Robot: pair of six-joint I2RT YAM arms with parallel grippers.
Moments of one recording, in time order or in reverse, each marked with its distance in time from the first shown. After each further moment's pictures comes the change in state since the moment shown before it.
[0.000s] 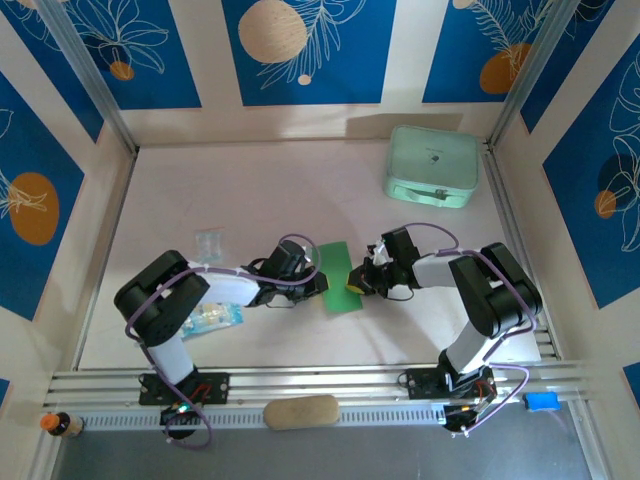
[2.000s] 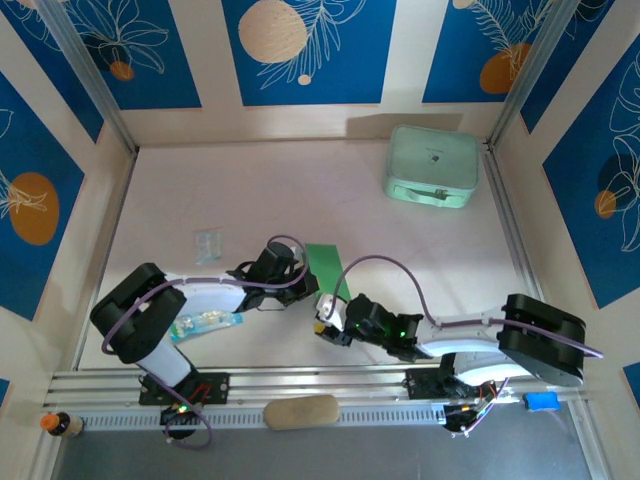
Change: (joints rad) left arm 0.025 -0.145 -0.083 -0.031 0.000 -0.045; right arm 0.784 -0.381 -0.288 0.337 0.865 -0.994
